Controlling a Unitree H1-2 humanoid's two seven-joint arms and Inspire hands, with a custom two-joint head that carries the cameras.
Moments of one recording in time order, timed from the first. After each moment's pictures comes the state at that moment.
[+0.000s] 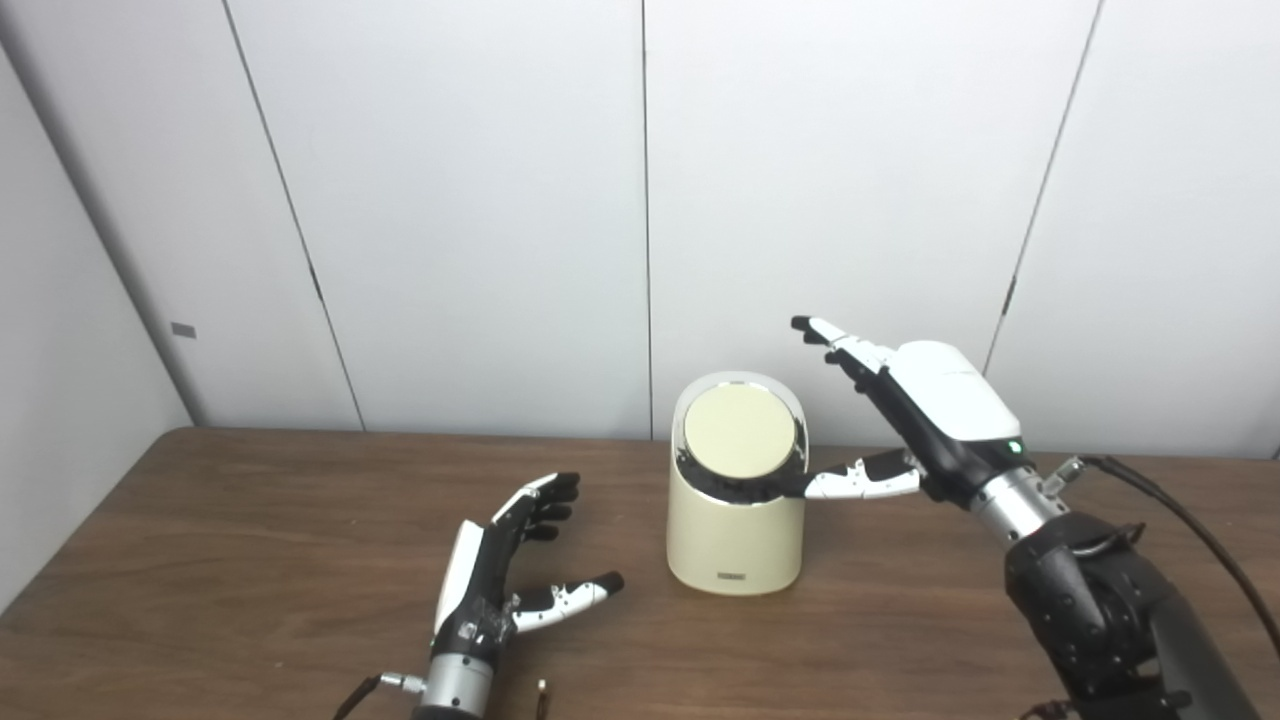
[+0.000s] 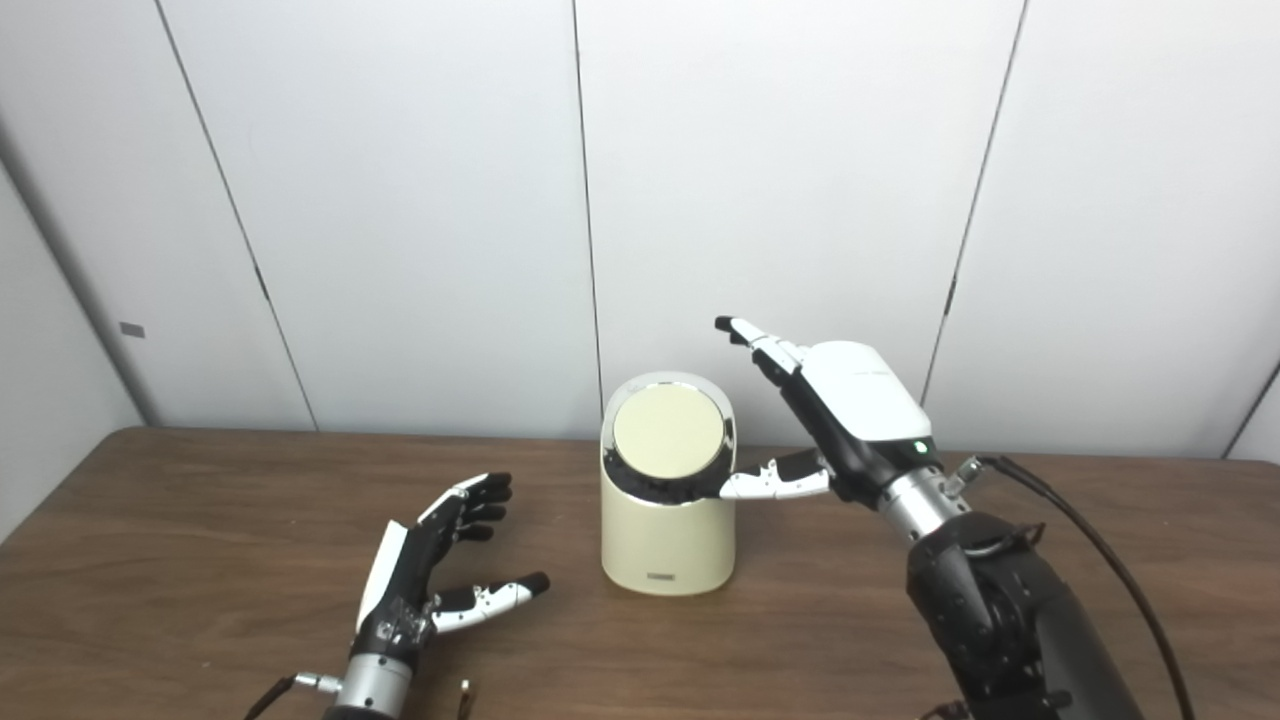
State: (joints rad) left arm -0.25 0.09 -0.04 0.23 0.28 -0.23 0.16; right arm -0.53 -0.33 0.17 -0.07 -0.72 -0.01 0.16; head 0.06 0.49
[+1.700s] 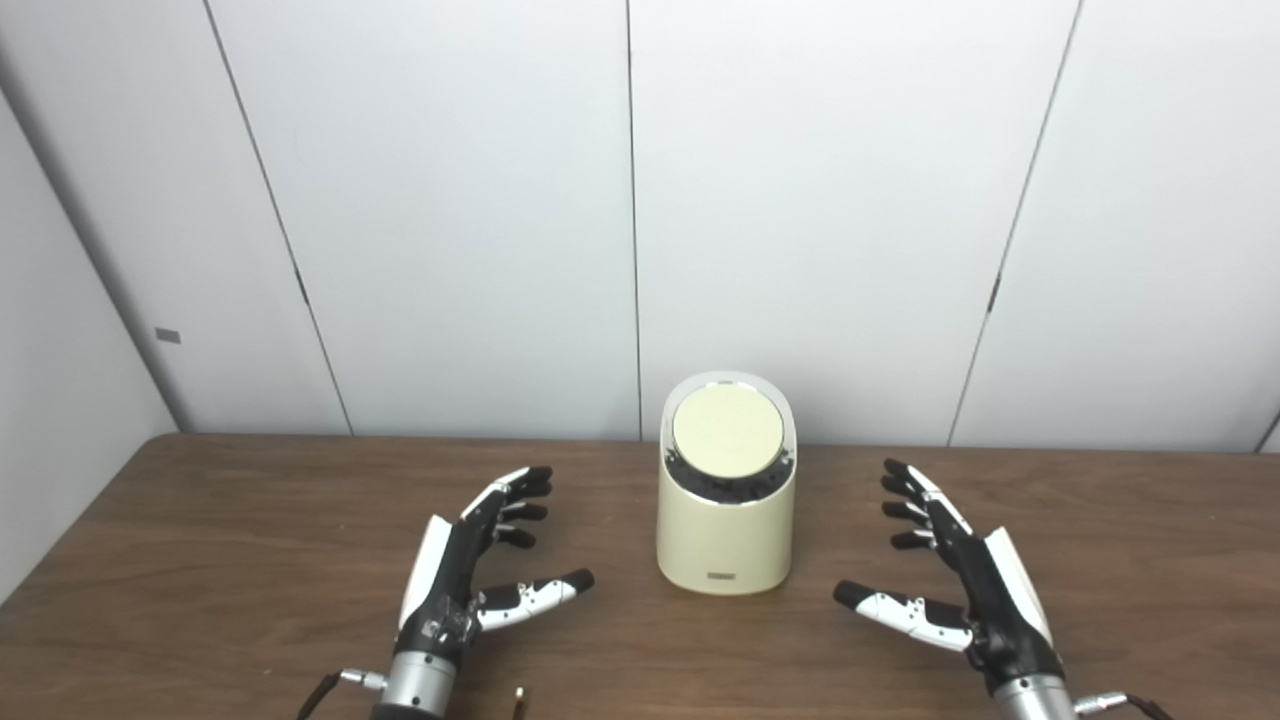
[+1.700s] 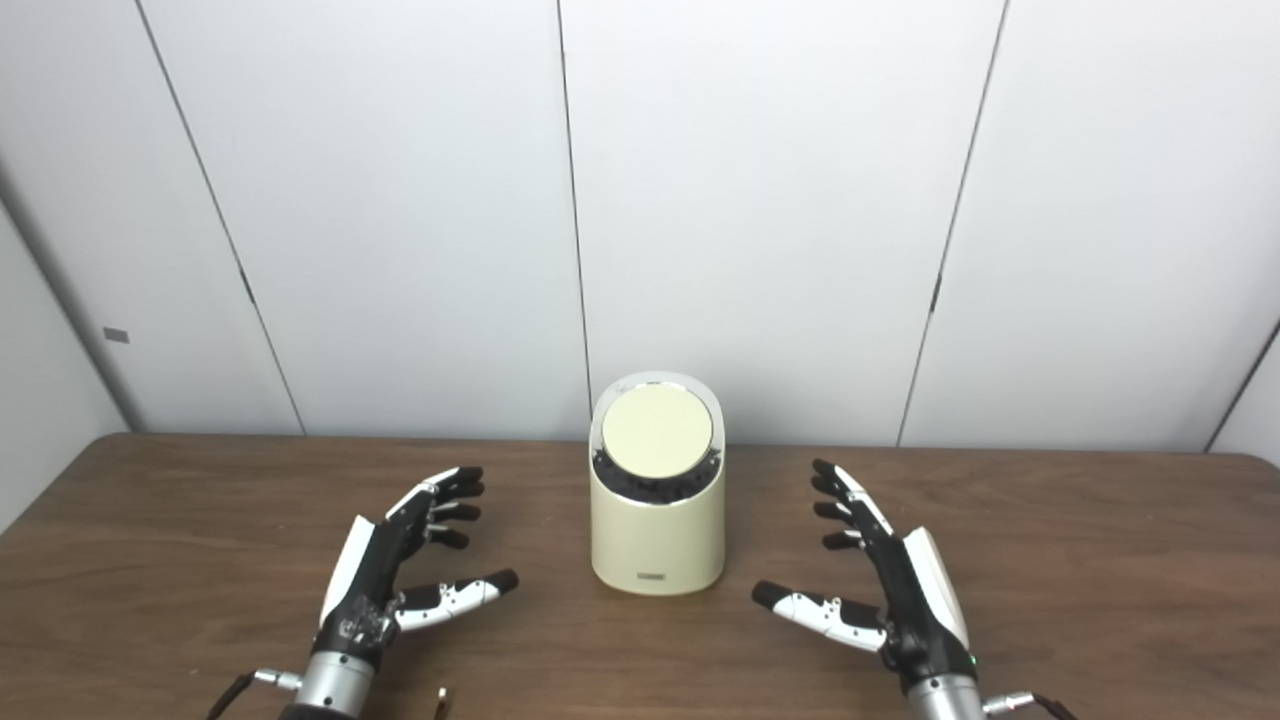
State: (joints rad) left arm -0.24 0.16 -0.01 0.21 0.27 -0.26 0.11; right arm -0.25 -0.15 0.04 0.13 -0.38 -0.19 -0.08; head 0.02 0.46
